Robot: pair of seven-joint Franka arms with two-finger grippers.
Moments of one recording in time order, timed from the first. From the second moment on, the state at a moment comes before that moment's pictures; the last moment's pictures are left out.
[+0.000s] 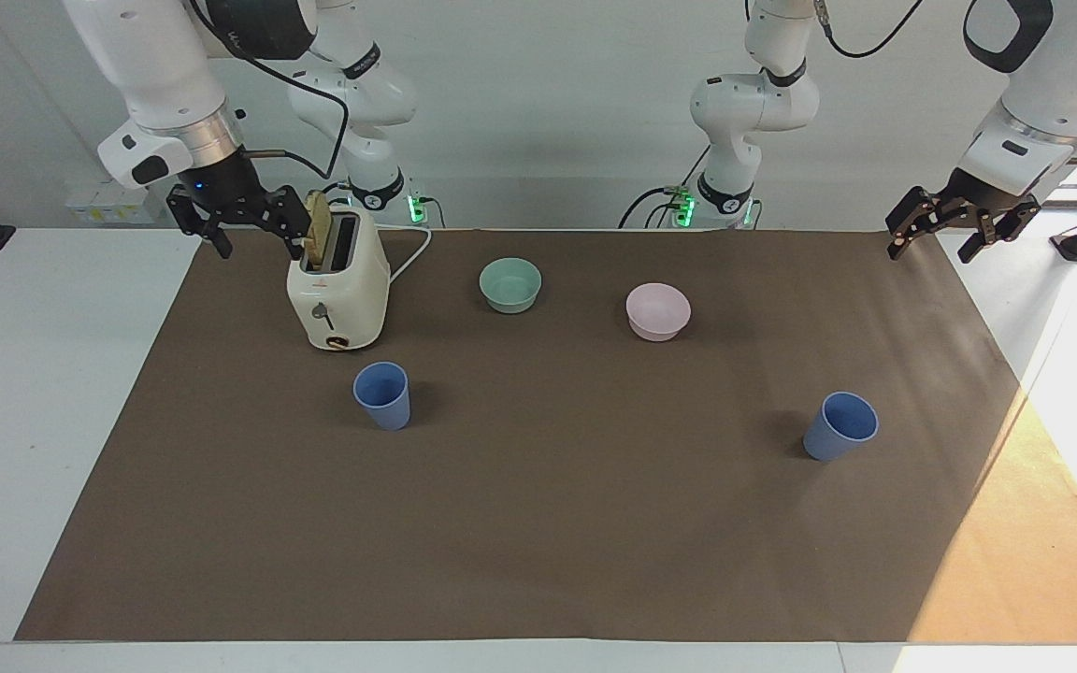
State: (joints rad) left arm -0.06 -0.02 0.10 -1.59 -0.01 1.57 0.17; right arm -0.02 -0.05 0.02 -1.65 0.01 1.61 0.06
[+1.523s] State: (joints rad) left arm -0.06 0.07 0.10 -1.63 -0.04 1.79 0.16; right arm -0.02 -0.05 0.02 -1.65 0.01 1.61 0.06
